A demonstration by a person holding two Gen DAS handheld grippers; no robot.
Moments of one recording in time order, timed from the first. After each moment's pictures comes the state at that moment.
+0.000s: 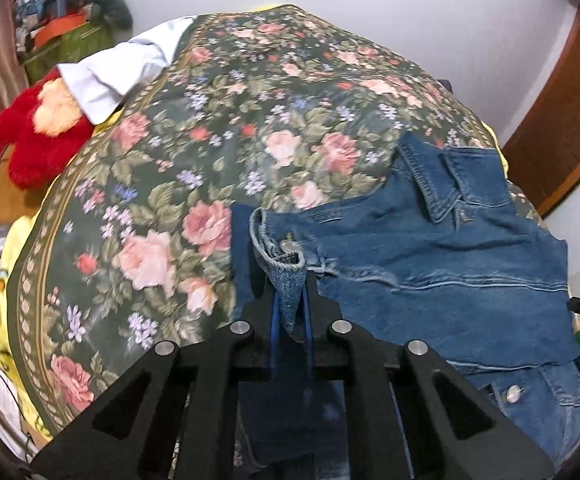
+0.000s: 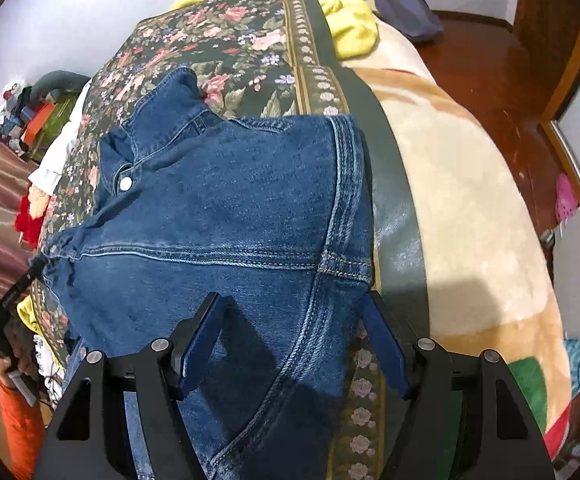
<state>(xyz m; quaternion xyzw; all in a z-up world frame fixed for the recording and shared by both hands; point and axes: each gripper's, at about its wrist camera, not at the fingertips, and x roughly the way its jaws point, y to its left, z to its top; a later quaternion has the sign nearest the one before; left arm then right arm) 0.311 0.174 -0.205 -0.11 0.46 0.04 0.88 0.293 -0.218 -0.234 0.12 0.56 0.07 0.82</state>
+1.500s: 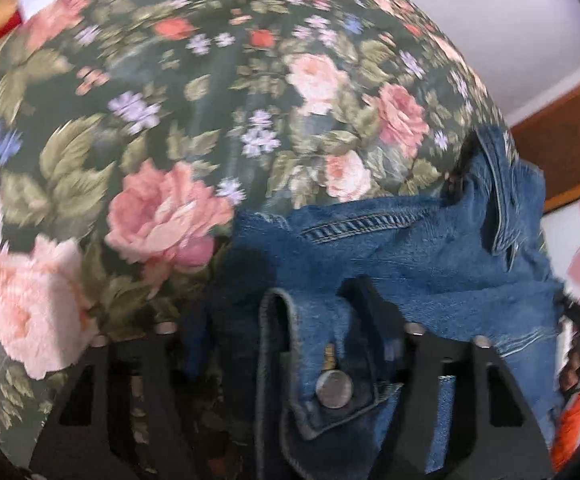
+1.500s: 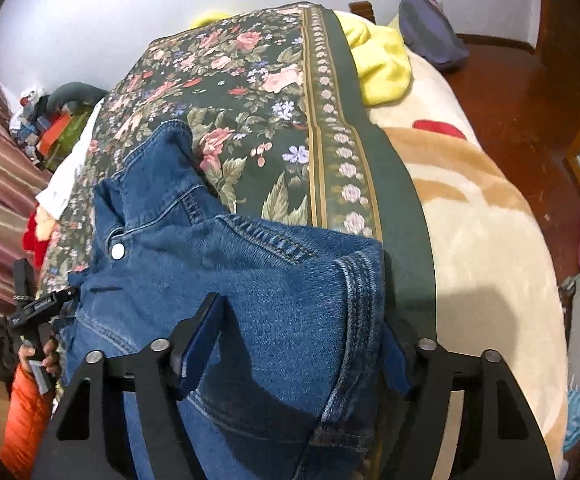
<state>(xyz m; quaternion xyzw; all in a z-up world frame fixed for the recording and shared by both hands) 0.400 0.221 -0.304 -0.22 0.55 -0.04 0.80 0.374 -0.217 -0.240 0.10 0.51 0.10 0.85</state>
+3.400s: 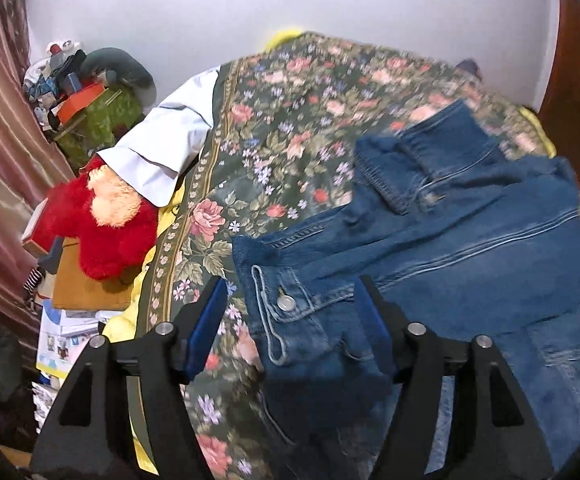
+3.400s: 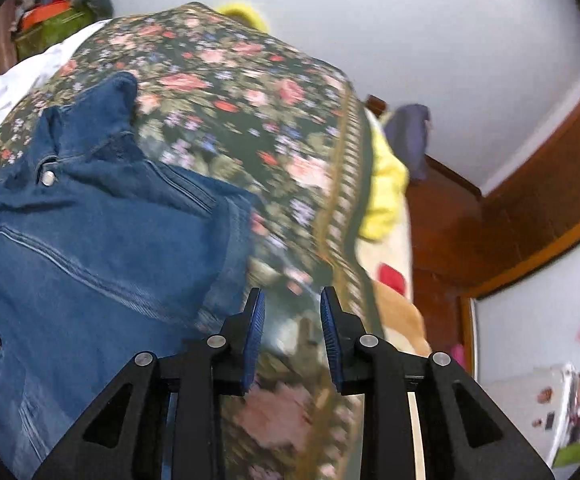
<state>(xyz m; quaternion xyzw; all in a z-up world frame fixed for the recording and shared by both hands) 0.346 0.210 -0.138 0.03 0.44 0.09 0.89 0.406 -0.122 -0.182 -0.18 0.46 0.00 0.87</state>
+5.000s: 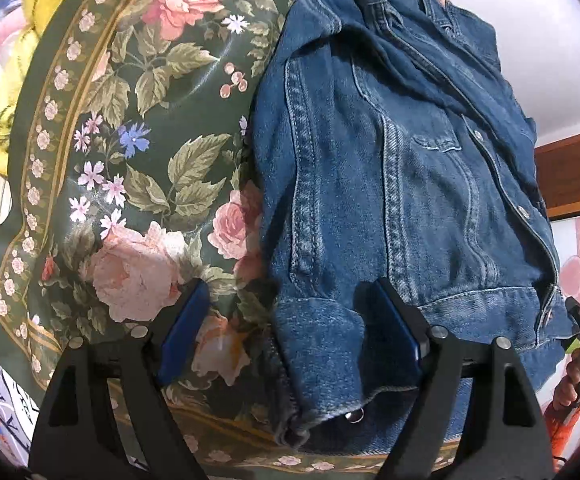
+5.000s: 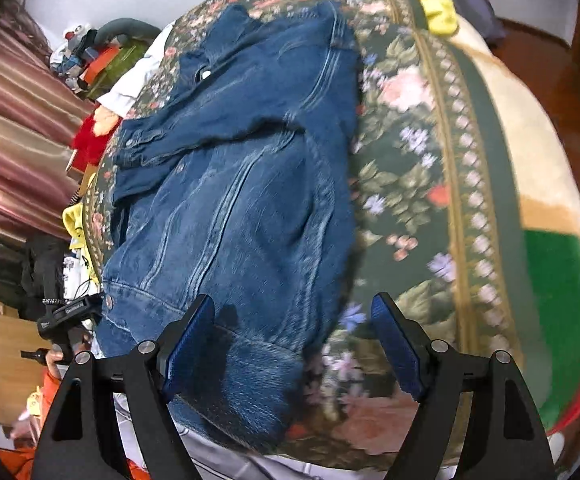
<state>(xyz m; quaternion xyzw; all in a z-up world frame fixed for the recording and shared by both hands) 0.115 0.230 -0.300 -0.32 0.57 0.02 0.76 0.176 -0.147 -0.216 0.07 0.57 0.17 0.80</state>
